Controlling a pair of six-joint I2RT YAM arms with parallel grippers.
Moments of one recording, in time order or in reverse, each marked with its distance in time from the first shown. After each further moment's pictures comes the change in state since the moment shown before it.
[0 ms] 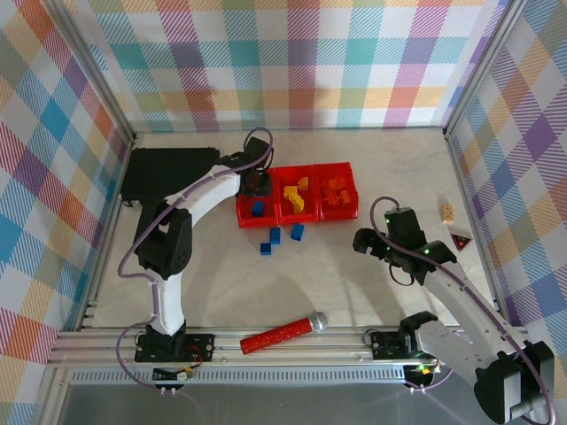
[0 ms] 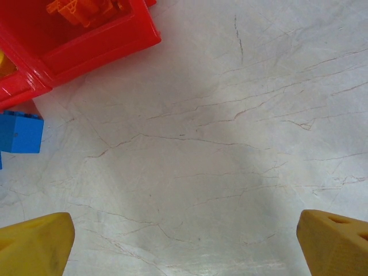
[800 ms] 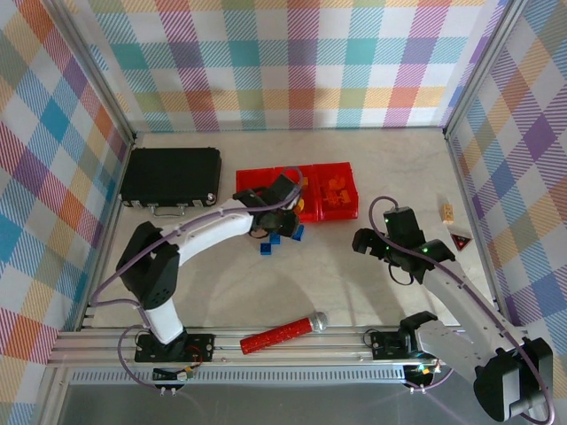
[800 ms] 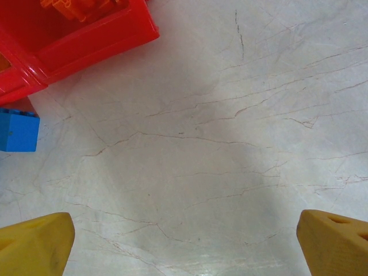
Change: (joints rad) left arm -0.279 -0.289 -0.267 0.002 0.063 0.034; right arm 0.000 0.026 0.000 0.008 -0.008 0.000
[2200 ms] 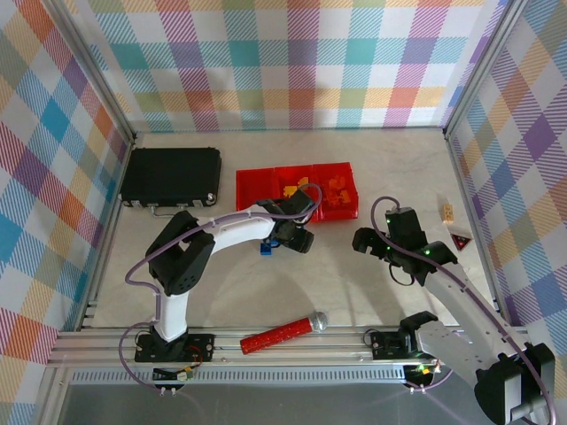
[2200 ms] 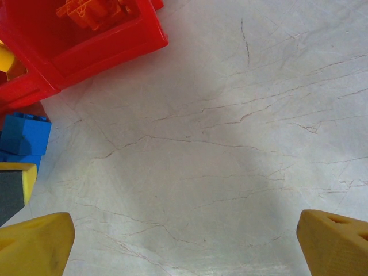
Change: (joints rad) left arm -0.079 0.217 0.016 0.062 0.018 0.033; right arm 0.000 -0.028 0.000 0.004 -0.006 0.000
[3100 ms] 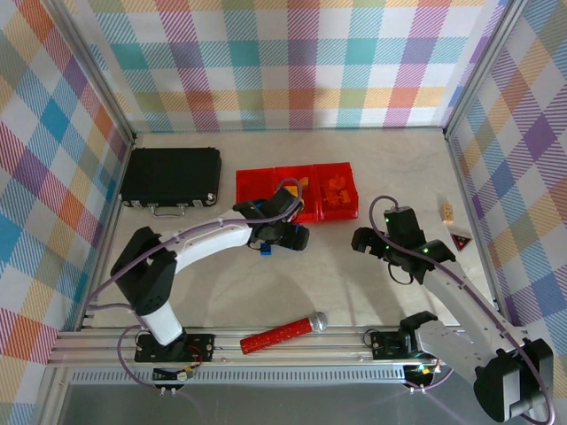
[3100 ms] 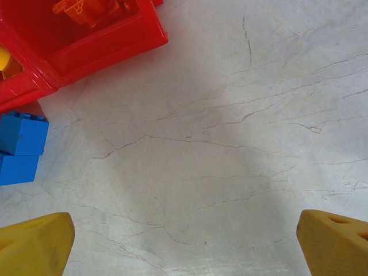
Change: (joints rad) left arm 0.001 -0.233 -0.135 0.003 -0.007 -0.113; right arm 0.000 0.019 0.000 0.011 -0.004 0.000
